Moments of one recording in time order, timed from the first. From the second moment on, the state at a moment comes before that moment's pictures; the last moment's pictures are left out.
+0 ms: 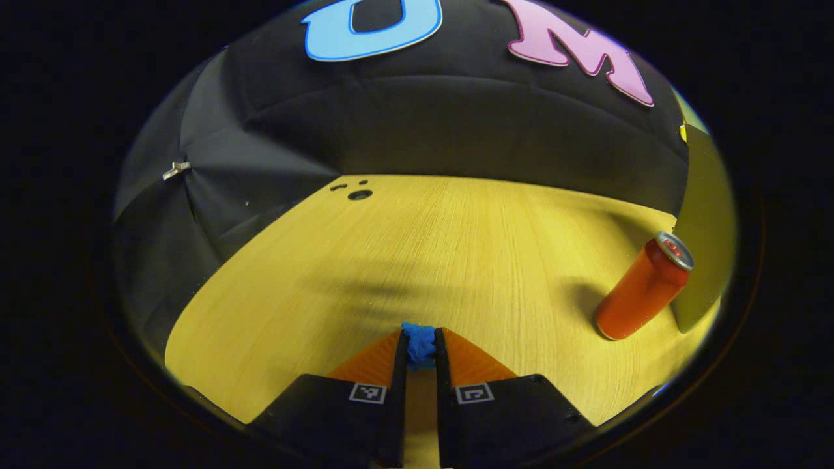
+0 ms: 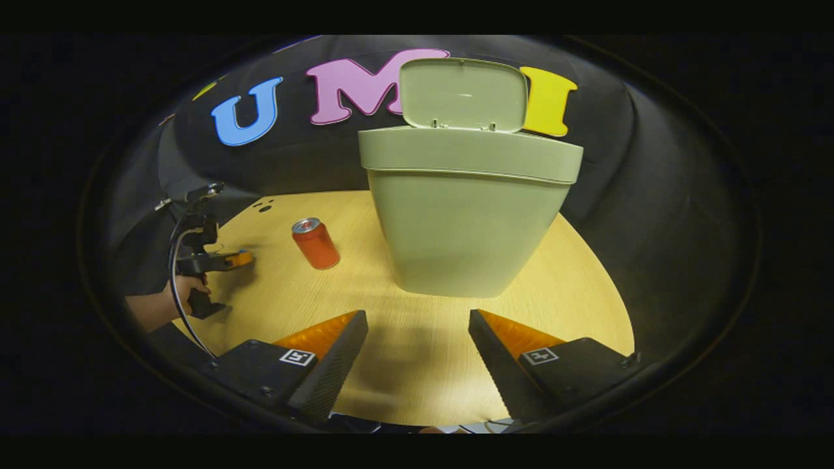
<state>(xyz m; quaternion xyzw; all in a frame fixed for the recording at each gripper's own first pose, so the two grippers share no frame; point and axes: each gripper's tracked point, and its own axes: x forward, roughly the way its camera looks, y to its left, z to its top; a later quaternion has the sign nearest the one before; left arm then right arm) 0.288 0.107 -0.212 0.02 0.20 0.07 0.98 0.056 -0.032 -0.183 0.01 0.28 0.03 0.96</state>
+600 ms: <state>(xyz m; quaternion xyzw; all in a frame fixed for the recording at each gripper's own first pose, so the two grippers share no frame) 0.247 0.034 -0.050 0.03 0.10 -0.02 0.99 0.045 -0.038 -0.182 0.04 0.26 0.03 0.96</state>
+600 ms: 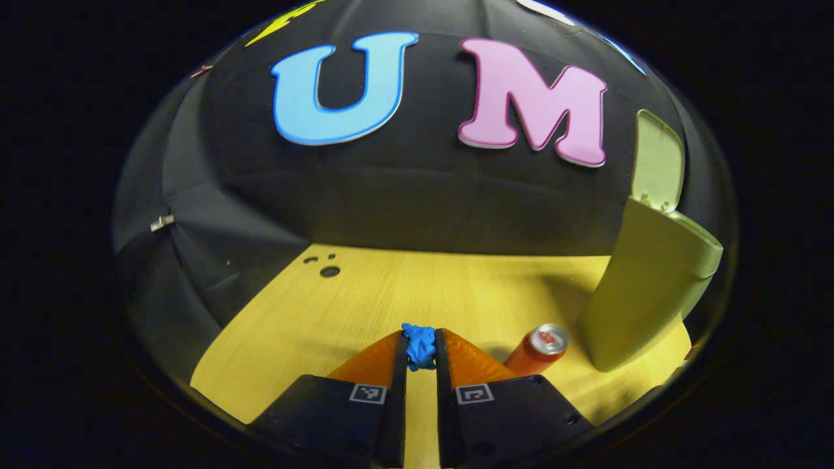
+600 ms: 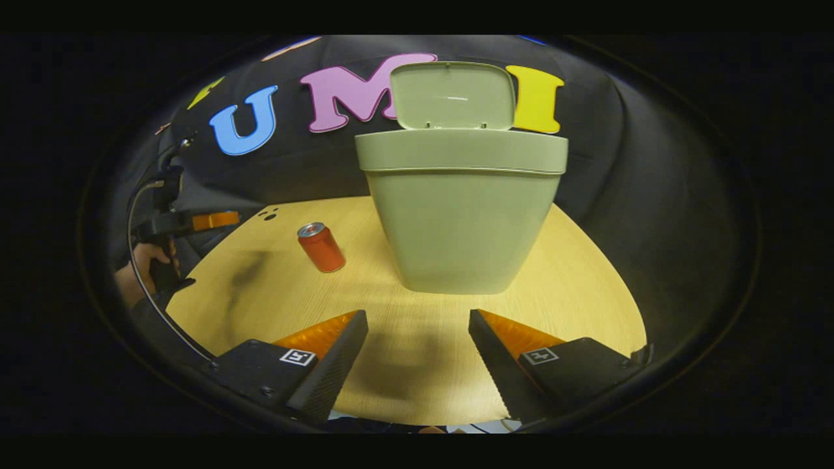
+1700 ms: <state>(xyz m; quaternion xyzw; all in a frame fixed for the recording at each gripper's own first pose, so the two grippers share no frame) 0.197 -0.328 0.063 0.09 0.02 -0.33 0.94 0.016 -0.164 -0.220 0.10 0.26 -0.09 0.96</state>
